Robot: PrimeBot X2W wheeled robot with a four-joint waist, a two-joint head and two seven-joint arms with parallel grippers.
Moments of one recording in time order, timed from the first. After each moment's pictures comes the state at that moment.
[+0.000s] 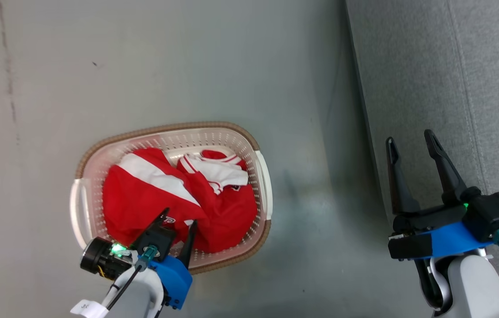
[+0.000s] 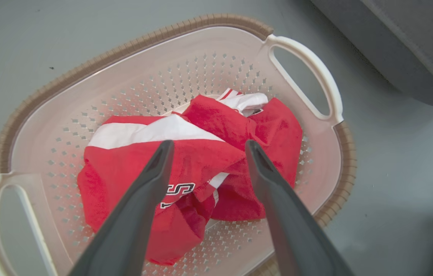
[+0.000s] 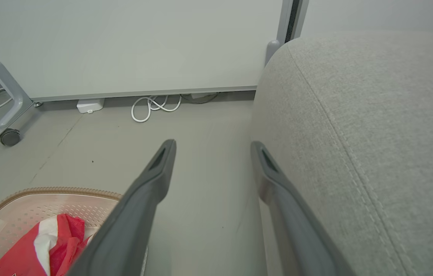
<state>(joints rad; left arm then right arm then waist) -0.39 0.11 -0.38 0.85 -0.02 -0.11 -0.26 -0.23 -0.05 0.02 0.11 0.08 0.13 -0.26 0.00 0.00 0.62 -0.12</state>
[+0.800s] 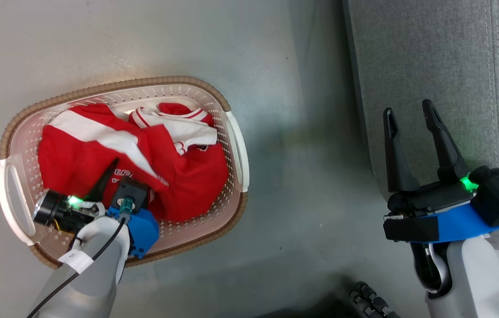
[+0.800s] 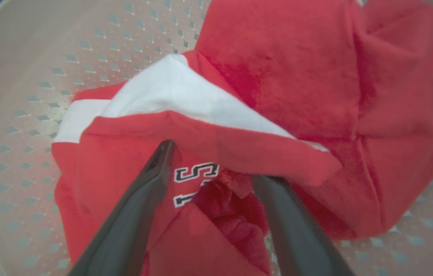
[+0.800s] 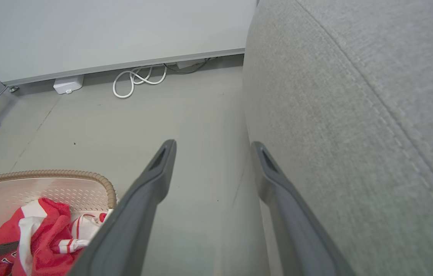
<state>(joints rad) -0.64 0.19 -0.44 1.06 0.06 0.07 -0.26 -0.30 -0.05 0.06 0.05 0.18 0.13 -0.26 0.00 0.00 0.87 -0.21</state>
